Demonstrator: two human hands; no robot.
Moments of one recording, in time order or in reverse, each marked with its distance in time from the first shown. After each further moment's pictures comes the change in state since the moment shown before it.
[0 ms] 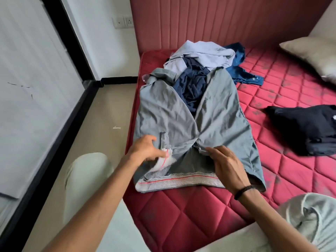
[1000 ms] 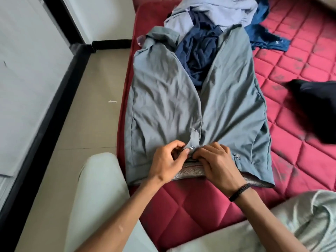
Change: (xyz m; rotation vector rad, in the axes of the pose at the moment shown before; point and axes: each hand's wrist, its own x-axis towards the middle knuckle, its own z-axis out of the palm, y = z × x) left_hand -0.016 0.000 0.130 -0.497 0.147 0.389; right_hand -0.006 -0.008 0.038 0.097 -0.285 -0.036
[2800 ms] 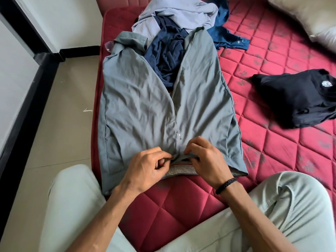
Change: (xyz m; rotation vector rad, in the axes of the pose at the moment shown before) left_hand -0.002 0.011 -0.005 0.319 -0.143 0.438; right_hand -0.015 0.015 -0.021 0.049 0.117 0.117
